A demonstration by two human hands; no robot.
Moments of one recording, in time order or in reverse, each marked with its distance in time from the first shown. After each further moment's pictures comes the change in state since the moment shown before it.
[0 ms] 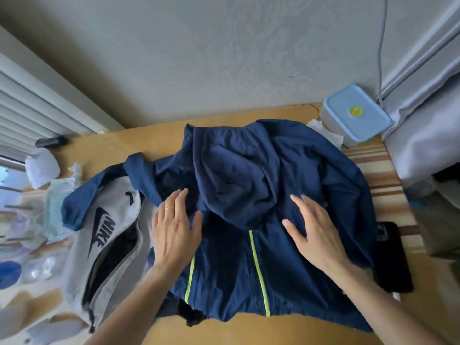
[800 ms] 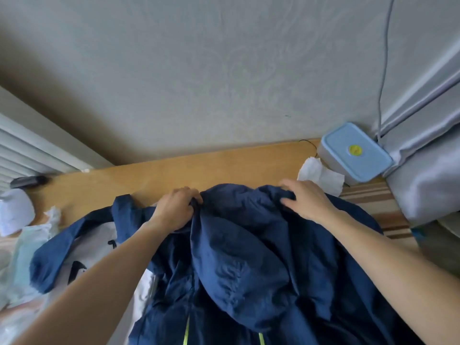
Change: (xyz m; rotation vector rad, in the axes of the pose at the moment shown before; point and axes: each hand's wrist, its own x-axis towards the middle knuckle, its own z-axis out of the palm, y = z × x) left_hand 0.198 0.002 0.022 -0.074 -0.379 0.241; right_hand 0.201 -0.010 -0.042 -0.170 -0.196 -0.079
